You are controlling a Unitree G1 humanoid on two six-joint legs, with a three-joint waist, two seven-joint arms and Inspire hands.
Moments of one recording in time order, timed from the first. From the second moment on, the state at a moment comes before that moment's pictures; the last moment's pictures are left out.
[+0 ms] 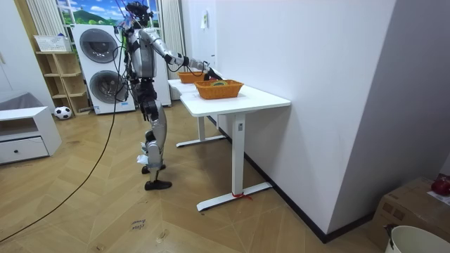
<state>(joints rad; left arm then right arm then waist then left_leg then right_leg) 0.21 0.30 0.09 0.94 0.08 0.12 -0.01 -0.41 -0.58 0.23 0.50 -0.44 0.17 0.25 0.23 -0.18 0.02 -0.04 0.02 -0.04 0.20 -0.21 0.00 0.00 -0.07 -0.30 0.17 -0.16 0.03</state>
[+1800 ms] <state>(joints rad) 0.18 0.30 0.05 0.94 0.07 0.12 0.02 -0.41 -0.60 0.26 0.48 -0.36 0.18 0.40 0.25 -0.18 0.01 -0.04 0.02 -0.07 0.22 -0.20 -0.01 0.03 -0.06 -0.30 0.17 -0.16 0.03</state>
